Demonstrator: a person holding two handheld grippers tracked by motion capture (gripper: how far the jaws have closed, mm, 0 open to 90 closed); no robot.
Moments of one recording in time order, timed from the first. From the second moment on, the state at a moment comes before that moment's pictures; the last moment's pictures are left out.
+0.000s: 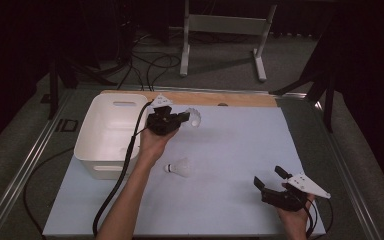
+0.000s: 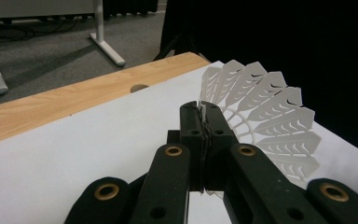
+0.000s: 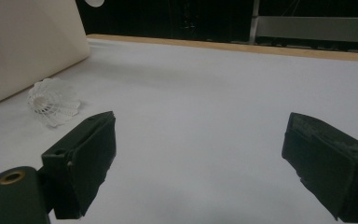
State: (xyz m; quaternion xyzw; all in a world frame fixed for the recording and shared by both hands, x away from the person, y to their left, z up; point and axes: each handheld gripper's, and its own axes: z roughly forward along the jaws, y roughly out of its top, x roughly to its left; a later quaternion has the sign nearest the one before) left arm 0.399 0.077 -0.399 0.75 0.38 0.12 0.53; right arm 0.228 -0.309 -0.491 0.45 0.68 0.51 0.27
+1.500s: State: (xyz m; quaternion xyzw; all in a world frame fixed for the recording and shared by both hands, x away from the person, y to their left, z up) left arm 0.396 0.078 -0.380 0.77 0.34 0.11 0.53; right arm 0.228 -0.310 -0.490 0.45 0.68 0.51 0.27
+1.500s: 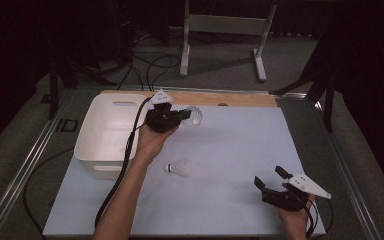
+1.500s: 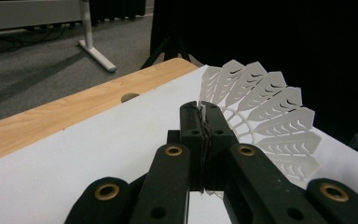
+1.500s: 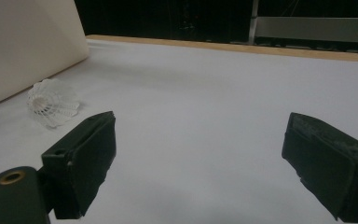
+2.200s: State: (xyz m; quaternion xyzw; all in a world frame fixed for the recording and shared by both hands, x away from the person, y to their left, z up) left arm 0.396 0.083 -0.375 0.78 0.32 0.09 0.53; right arm 0.228 -0.309 -0.491 0.45 0.68 0.51 0.27
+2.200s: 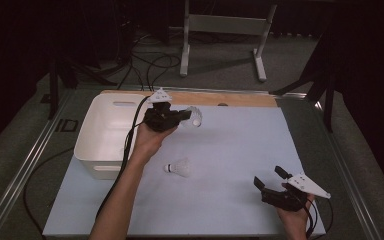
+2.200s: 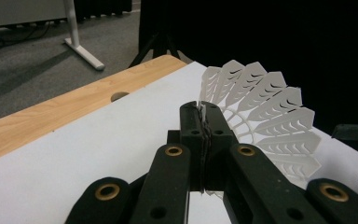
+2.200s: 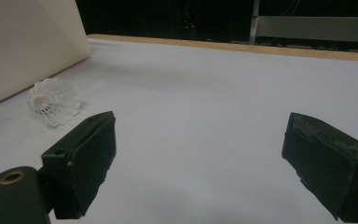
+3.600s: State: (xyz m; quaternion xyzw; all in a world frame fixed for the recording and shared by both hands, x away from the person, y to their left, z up) left arm 0.393 0.096 -0.370 0.78 0.30 0.08 0.54; right arm 0.228 -0.310 -0.491 0.45 0.68 0.51 0.27
